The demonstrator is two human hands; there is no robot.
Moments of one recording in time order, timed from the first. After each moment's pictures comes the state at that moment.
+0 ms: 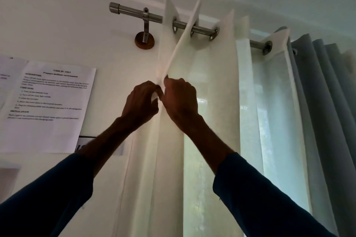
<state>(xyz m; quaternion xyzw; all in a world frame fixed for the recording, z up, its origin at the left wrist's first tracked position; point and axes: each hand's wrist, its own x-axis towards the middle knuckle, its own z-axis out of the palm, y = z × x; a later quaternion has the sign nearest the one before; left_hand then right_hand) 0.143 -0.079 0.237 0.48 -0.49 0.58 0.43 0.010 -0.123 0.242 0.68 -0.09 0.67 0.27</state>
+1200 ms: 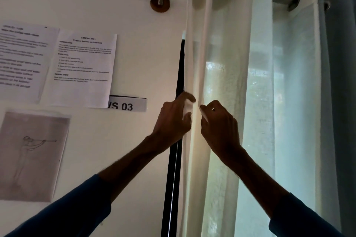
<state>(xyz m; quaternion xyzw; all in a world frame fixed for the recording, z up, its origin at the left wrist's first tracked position) 0.070 -0.075 0.085 0.51 -0.58 0.40 0.49 -0.035 -0.190 0.075 0.72 -0.11 0.64 0.24</state>
